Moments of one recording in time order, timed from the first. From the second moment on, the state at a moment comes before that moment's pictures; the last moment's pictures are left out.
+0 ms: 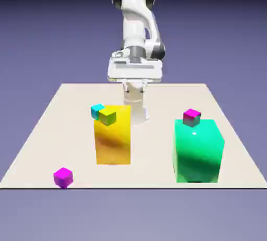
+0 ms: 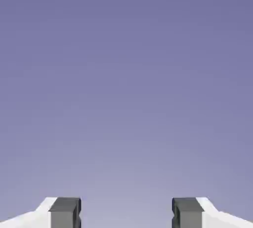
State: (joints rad) arm 0.00 -0.53 -0.01 -2.78 0.01 3.02 0.74
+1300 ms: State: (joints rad) arm -0.34 0.54 -0.15 -2.05 0.15 2.60 0.77
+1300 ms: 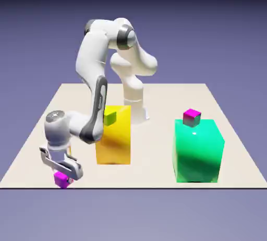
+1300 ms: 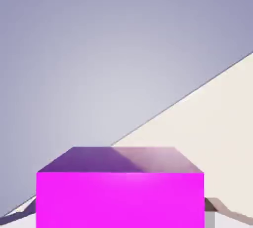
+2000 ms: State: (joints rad) arm -0.39 -0.23 -0.03 -2.37 0.05 2.16 1.16
